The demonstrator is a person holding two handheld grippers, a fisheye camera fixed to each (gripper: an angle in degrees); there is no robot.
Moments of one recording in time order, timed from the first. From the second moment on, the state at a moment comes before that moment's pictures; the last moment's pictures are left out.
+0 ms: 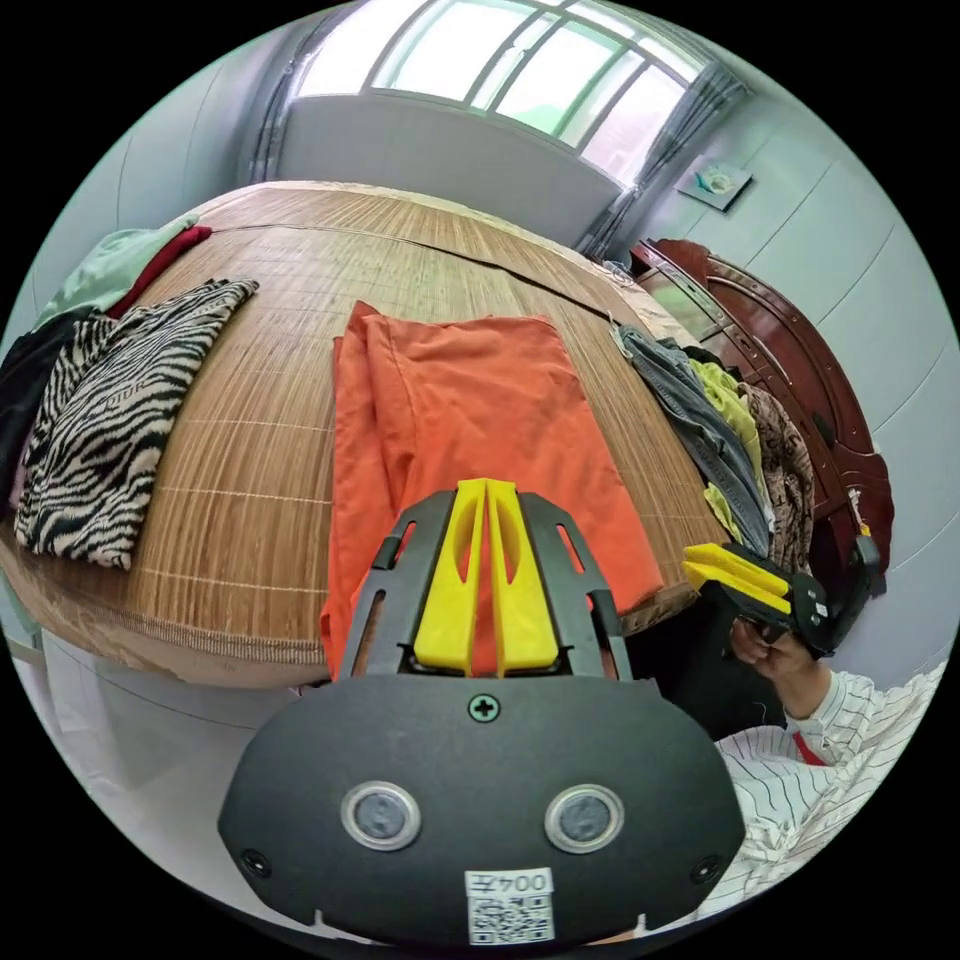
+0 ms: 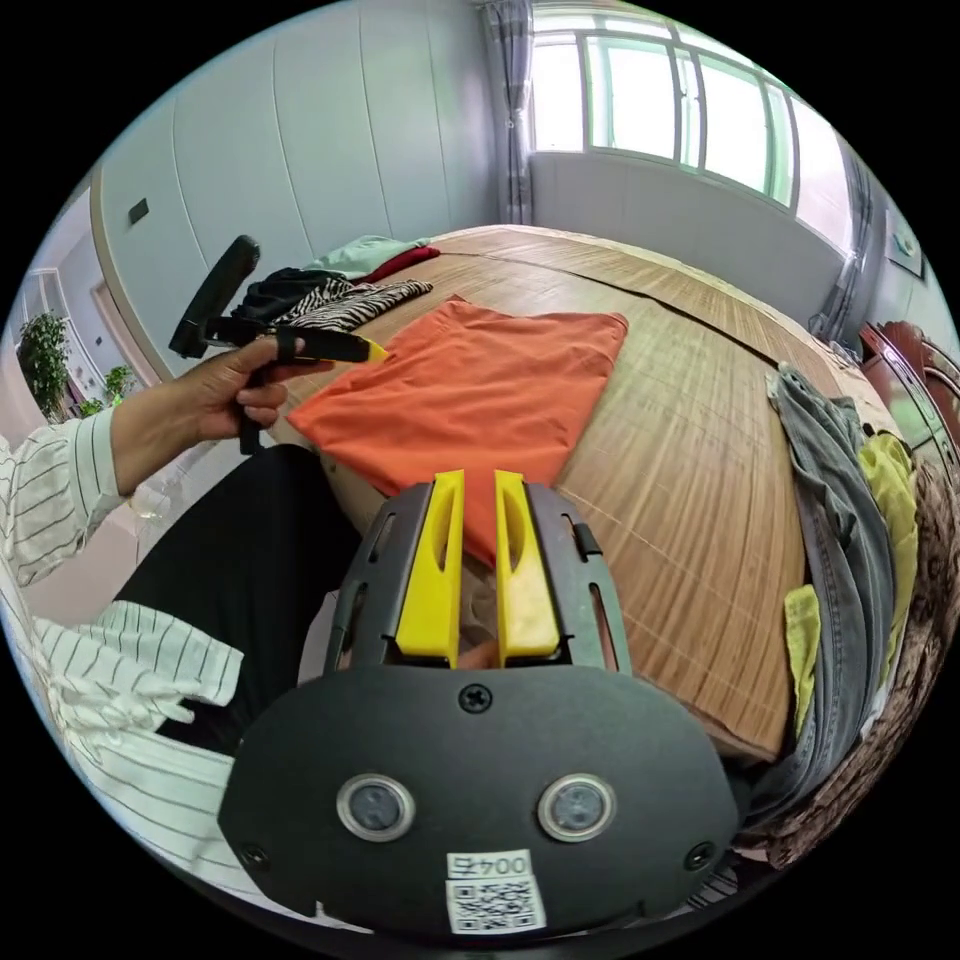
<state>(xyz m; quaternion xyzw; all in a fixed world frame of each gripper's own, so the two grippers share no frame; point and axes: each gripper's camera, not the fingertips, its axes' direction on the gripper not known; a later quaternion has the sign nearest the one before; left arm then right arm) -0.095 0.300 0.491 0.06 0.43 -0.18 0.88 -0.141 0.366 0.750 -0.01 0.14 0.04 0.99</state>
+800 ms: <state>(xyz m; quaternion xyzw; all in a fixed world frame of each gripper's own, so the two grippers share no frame) -0.105 0.228 0.493 0.07 0.44 -0.23 0.87 -0.041 0.296 0.705 0.02 0.11 0.15 0.98</state>
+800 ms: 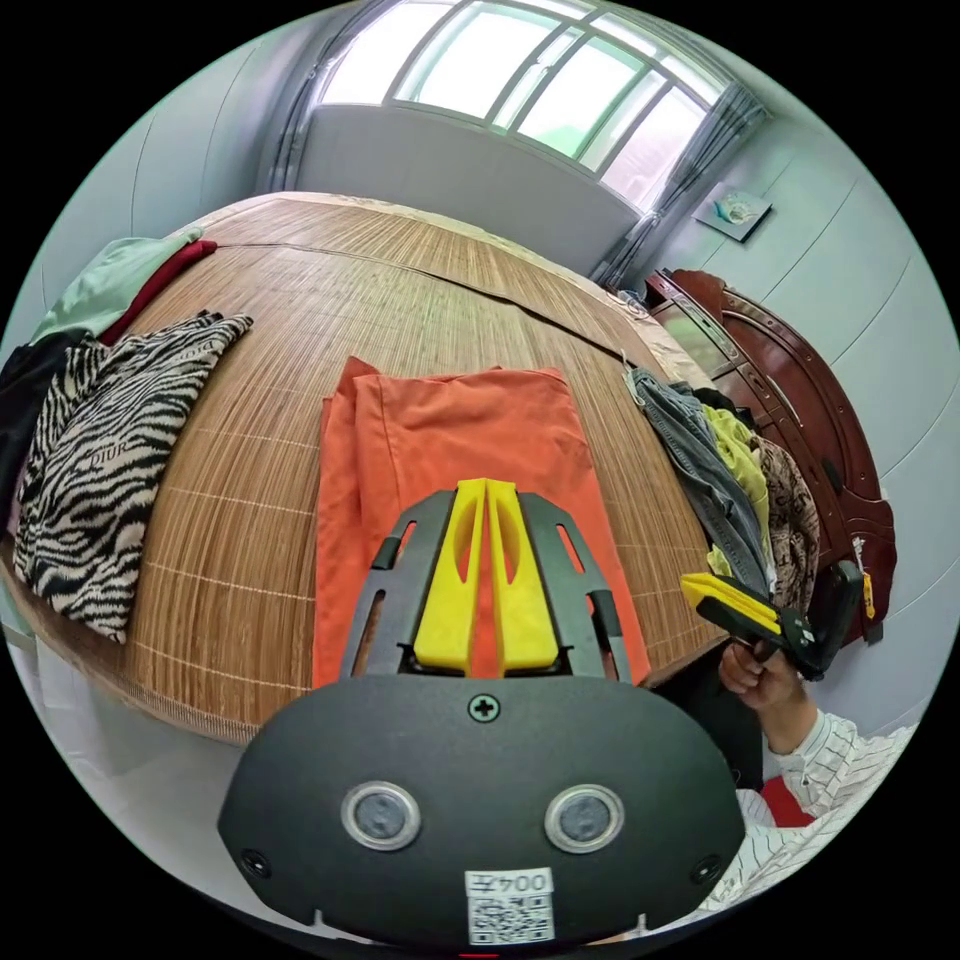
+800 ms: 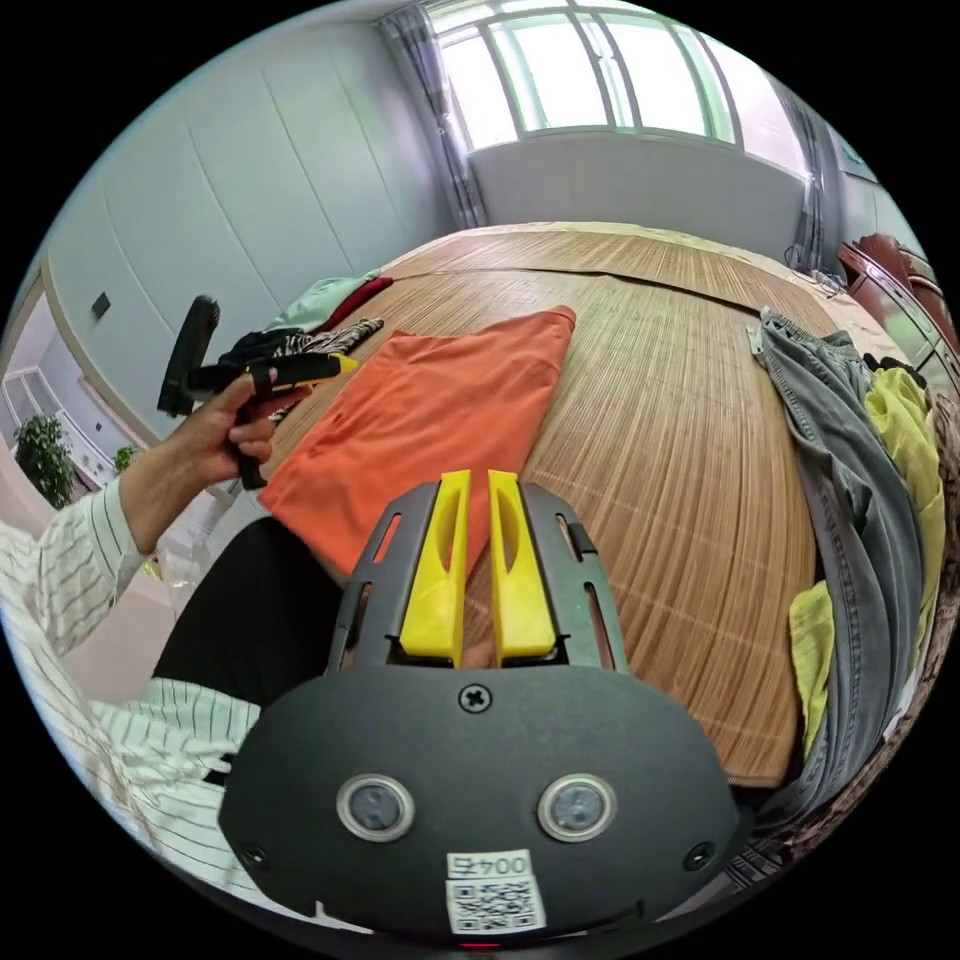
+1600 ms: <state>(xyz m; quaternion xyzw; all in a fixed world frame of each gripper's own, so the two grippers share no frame) -0.096 0.206 0.569 0.02 0.42 -0.25 0.87 0.097 0.111 0.730 -0.04 -0.03 0.23 0.97</state>
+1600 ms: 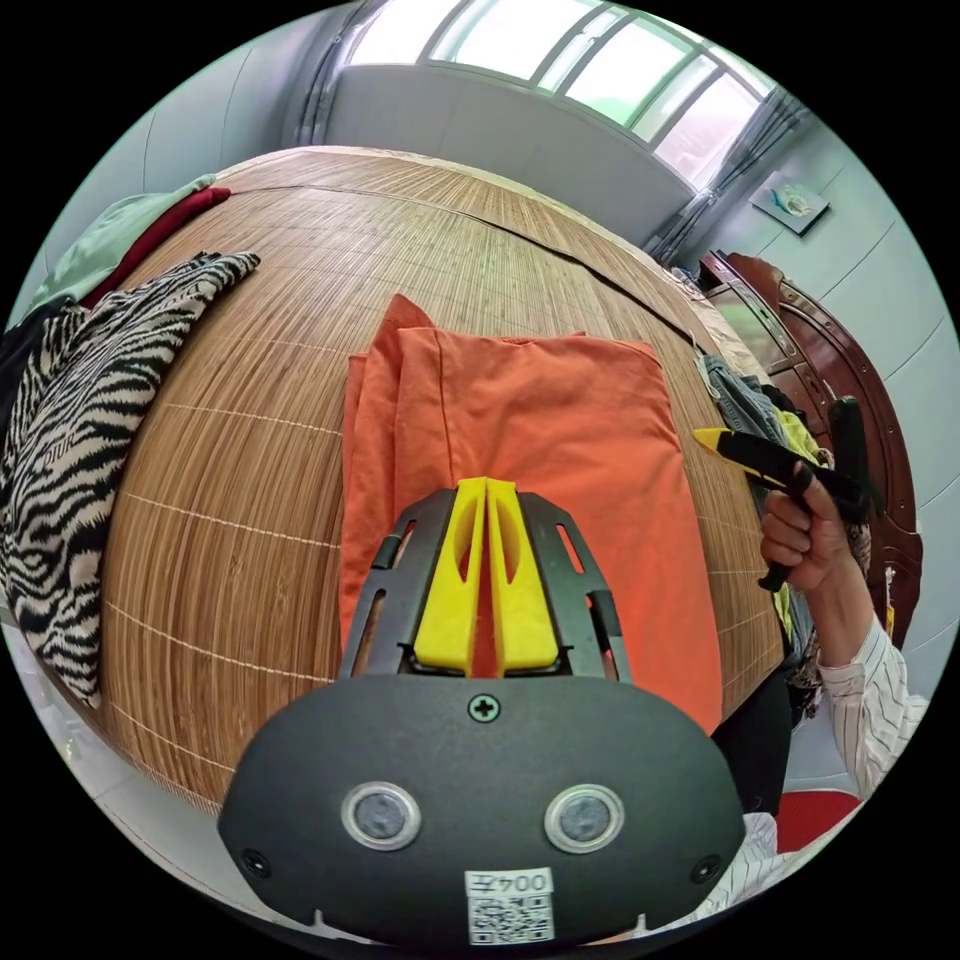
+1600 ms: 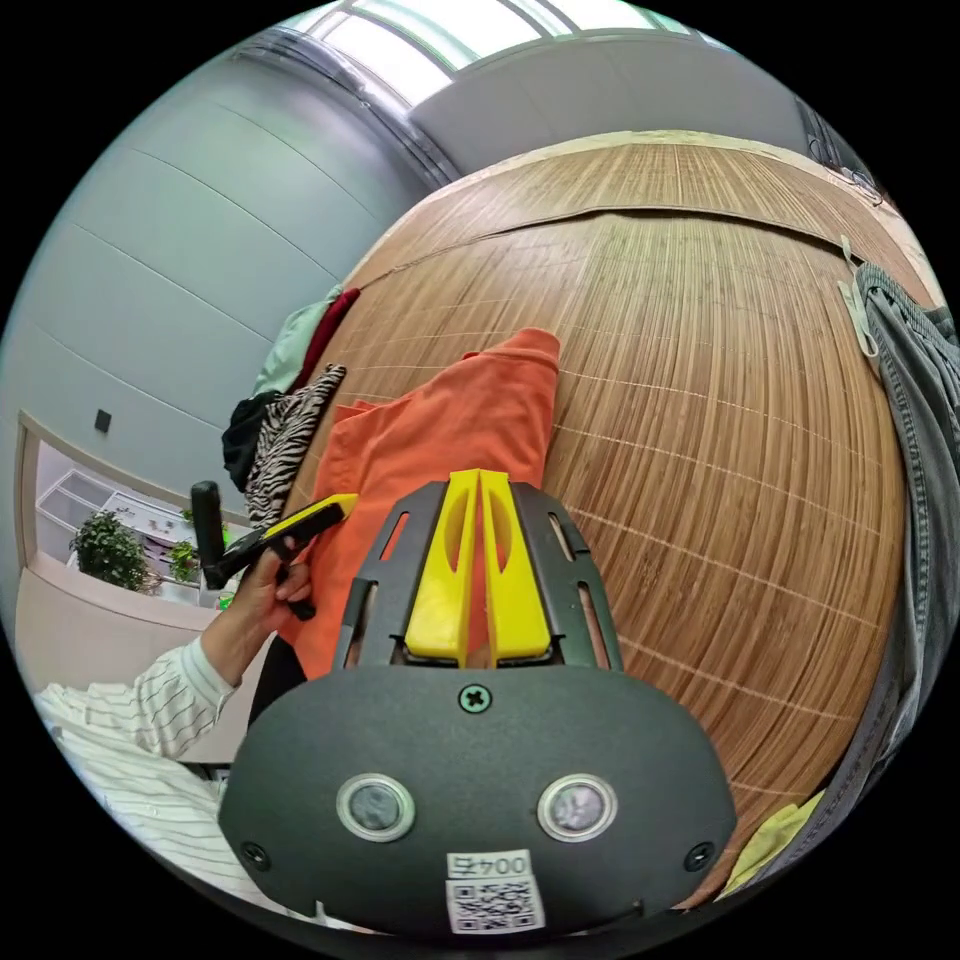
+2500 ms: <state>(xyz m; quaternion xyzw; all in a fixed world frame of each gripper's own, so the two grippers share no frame) -0.112 0.212 0.577 0.02 0.43 -0.22 0.87 -0.062 0.136 0.765 -0.33 0.13 0.00 0.94</state>
